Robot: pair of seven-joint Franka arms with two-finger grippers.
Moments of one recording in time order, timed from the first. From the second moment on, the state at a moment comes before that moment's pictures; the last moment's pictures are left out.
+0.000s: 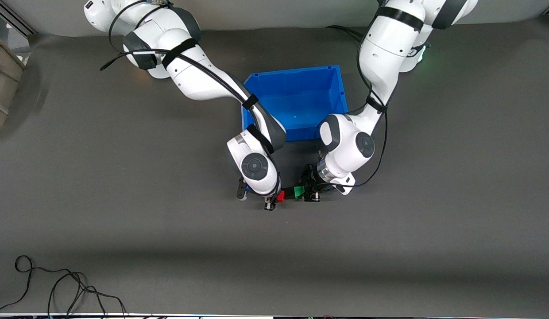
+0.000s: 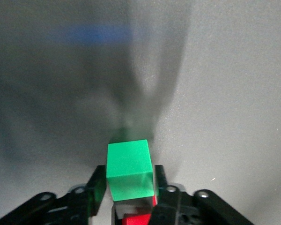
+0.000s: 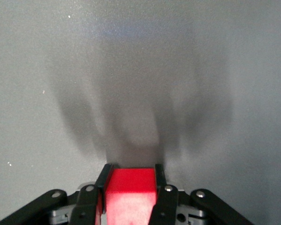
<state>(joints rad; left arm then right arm) -0.63 0.74 0.00 -1.73 -0.96 2.78 -1.45 0.74 1.10 -0.13 -1.03 0.23 2.16 2.35</state>
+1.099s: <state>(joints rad) -0.37 0.50 0.08 -1.86 -0.82 2.52 -1.17 0.72 1.06 -0.14 -0.97 0.23 2.12 2.14</state>
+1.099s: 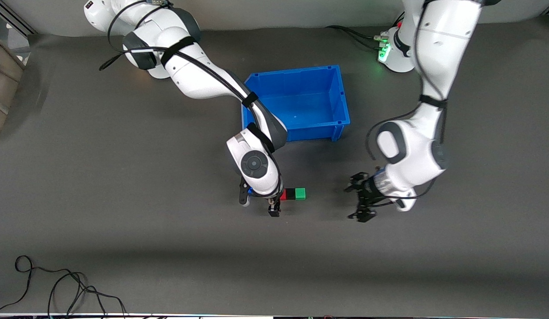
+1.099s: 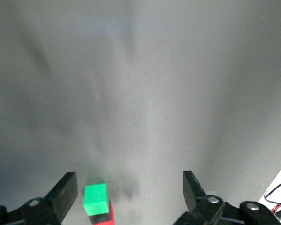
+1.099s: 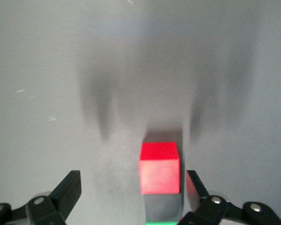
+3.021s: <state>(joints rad) -0.06 -0.03 0.09 -1.61 -0.06 1.58 -0.06 0.37 0.24 -0.40 -1.40 0.10 1.58 0.12</state>
